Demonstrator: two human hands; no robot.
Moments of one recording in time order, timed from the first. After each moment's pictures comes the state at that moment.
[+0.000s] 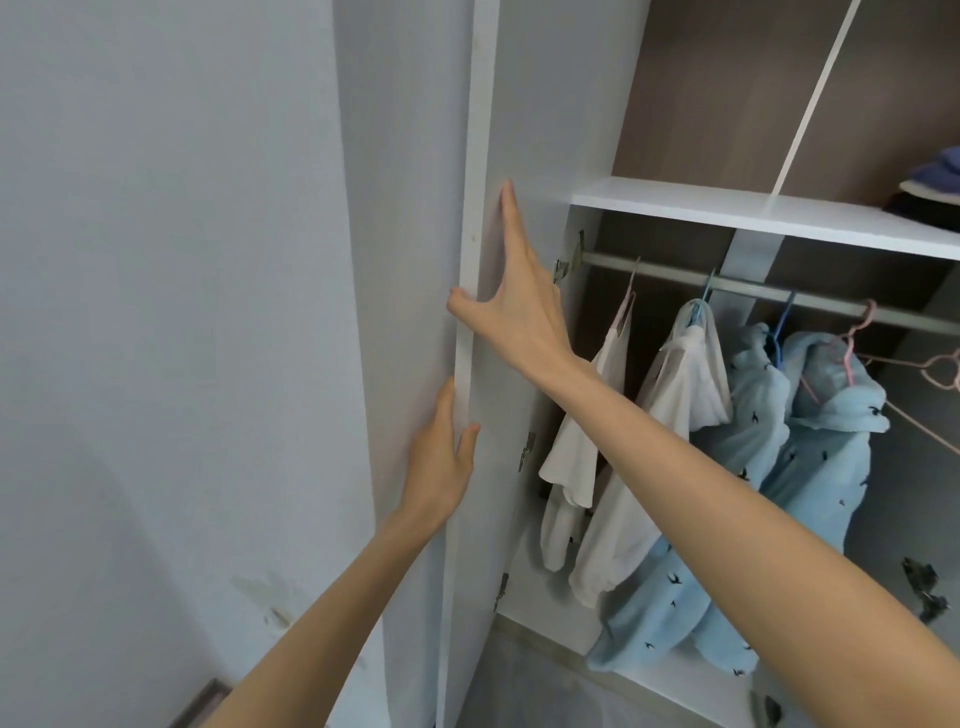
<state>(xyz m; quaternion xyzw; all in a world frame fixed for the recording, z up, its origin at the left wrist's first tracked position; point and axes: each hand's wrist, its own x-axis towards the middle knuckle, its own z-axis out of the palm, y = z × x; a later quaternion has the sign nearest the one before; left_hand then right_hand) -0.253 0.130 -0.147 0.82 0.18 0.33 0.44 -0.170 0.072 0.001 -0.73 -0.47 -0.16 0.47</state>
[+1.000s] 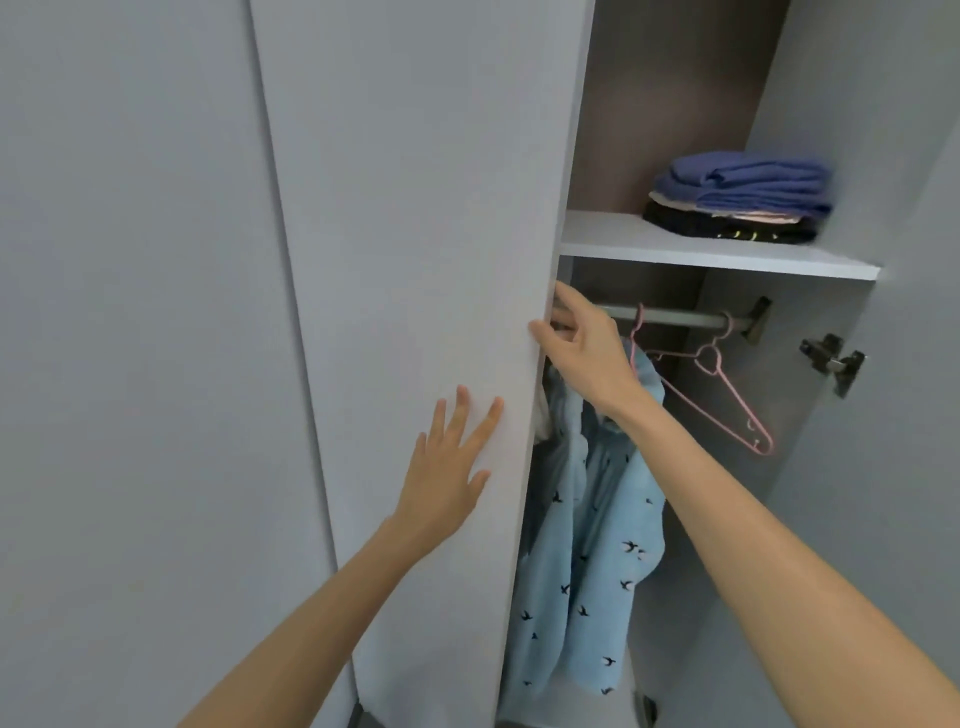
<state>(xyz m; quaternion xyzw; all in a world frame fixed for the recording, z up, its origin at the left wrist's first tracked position) -0.010 -0.047 -0.146 0.96 -0.02 0.24 0.12 0.058 -0.205 -0.004 -0.74 -0.38 -0.13 0.55</state>
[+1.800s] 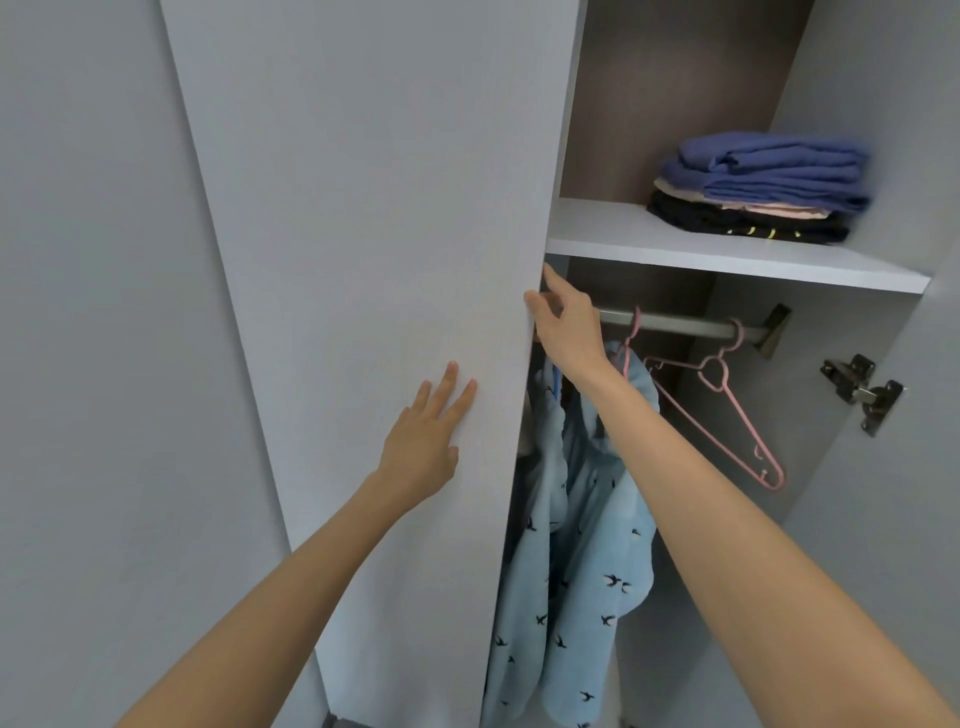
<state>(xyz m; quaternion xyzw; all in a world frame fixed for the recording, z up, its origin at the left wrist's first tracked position) 0.092 -0.045 -0.132 0.98 0.03 0.17 0.06 0.187 -0.200 -0.014 -0.76 -0.31 -0.14 0.56</state>
